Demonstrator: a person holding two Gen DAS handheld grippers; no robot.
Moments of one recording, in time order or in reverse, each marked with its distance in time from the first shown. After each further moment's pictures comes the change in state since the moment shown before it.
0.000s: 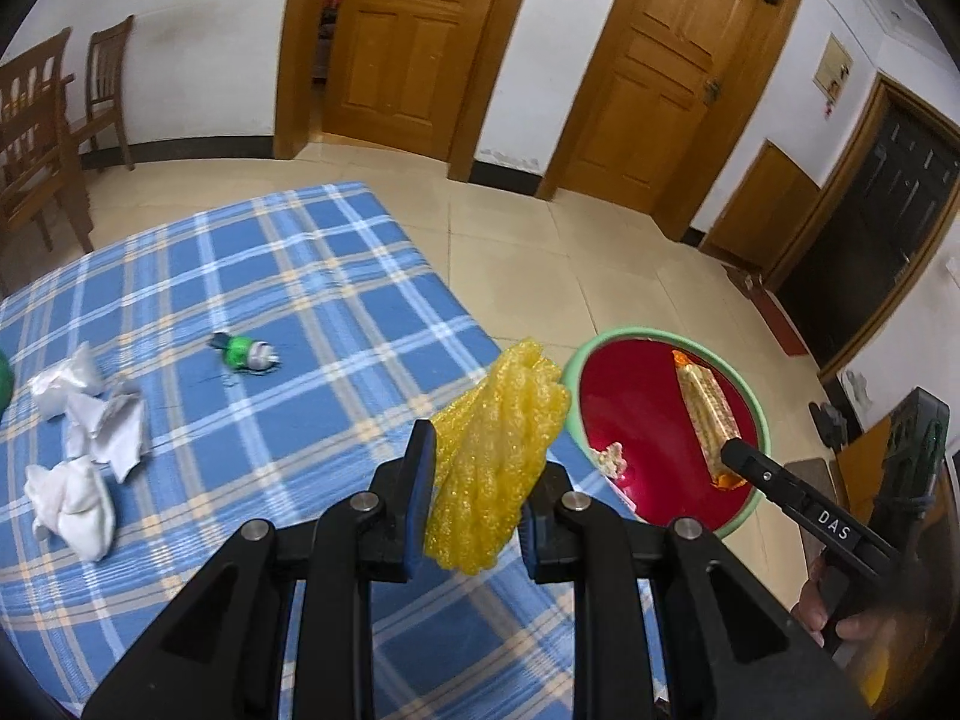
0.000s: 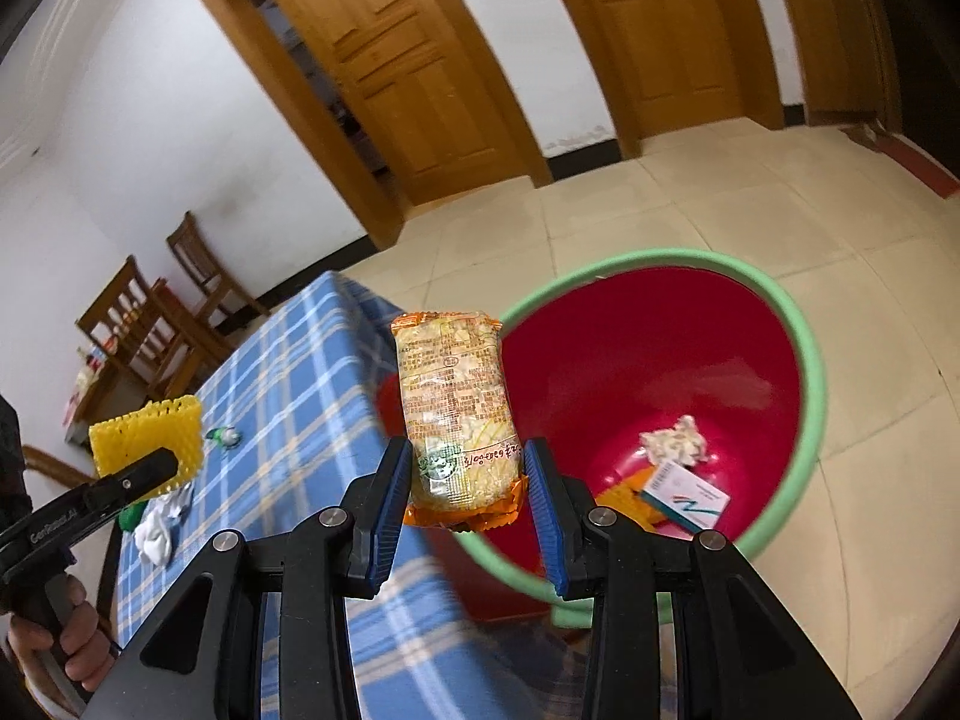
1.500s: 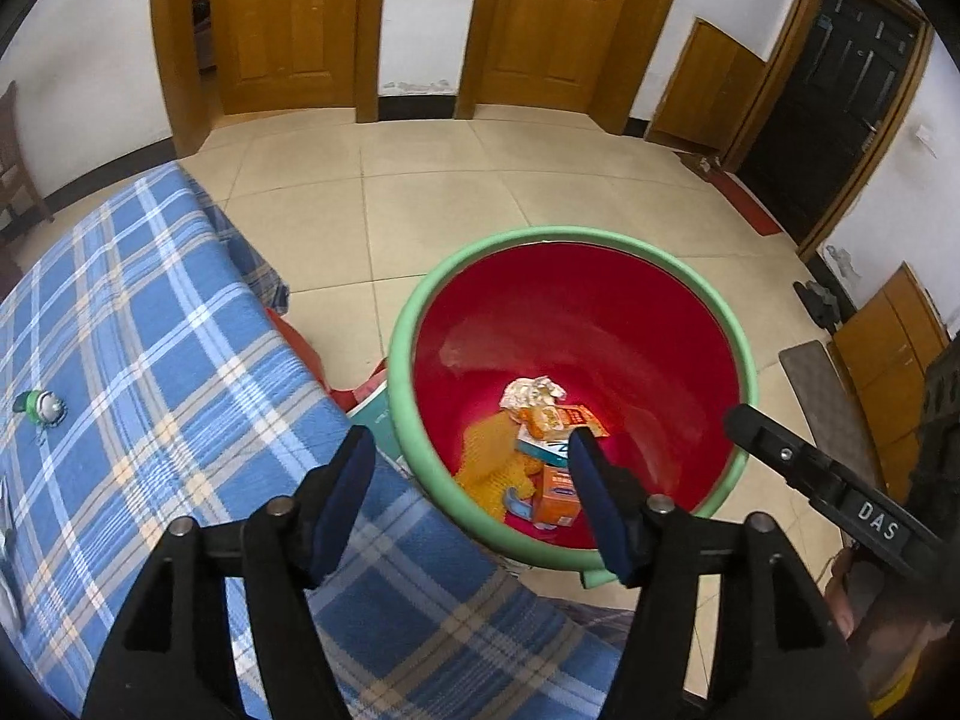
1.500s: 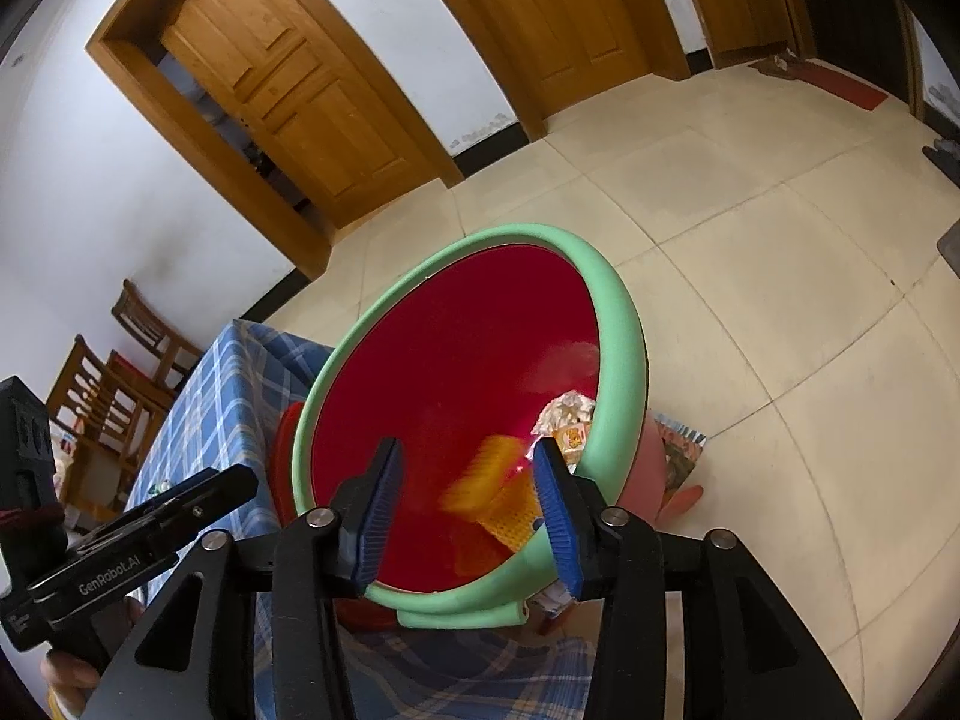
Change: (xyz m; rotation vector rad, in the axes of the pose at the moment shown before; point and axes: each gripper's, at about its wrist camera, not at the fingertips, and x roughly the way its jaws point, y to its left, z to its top) left arm 0.097 -0.113 -0.009 0.218 0.175 -0.042; right arm -0.018 -0.084 -0.006 0.199 -0.009 -0.090
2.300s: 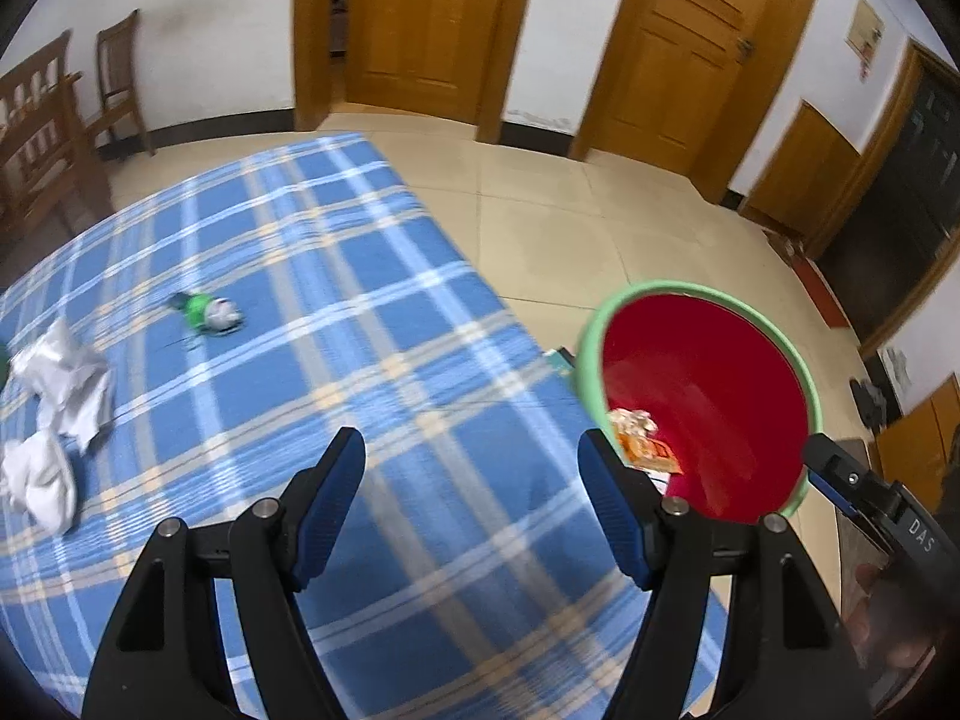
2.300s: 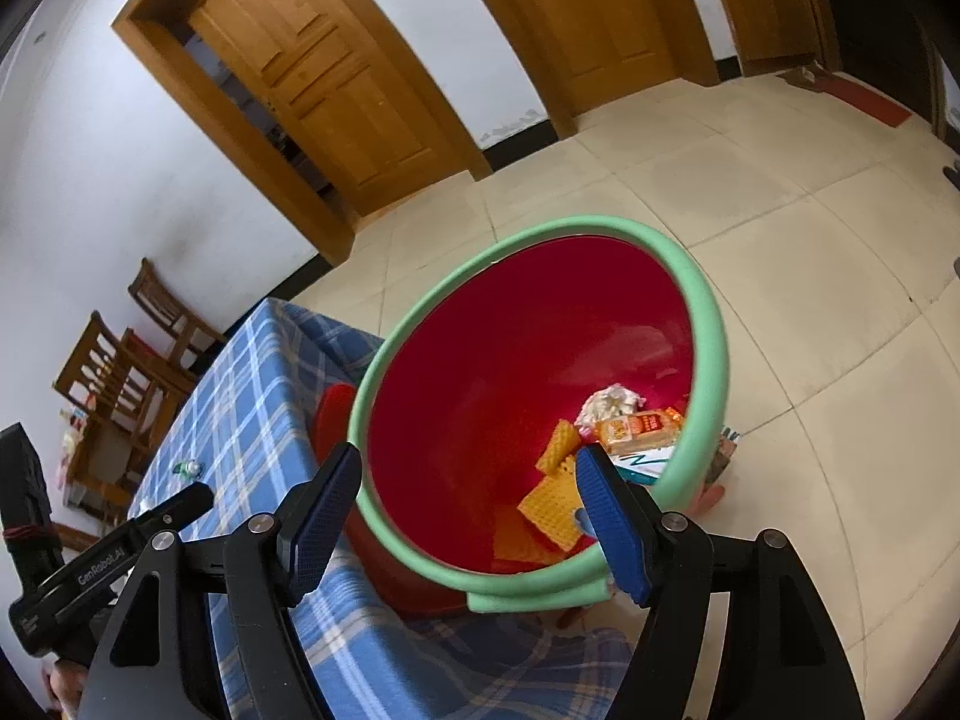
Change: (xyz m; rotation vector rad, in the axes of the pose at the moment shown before) left arm -0.055 0.088 -0.033 -0.236 -0.084 0.154; right arm 0.000 0.039 -0.008 -0.055 0.016 0.031
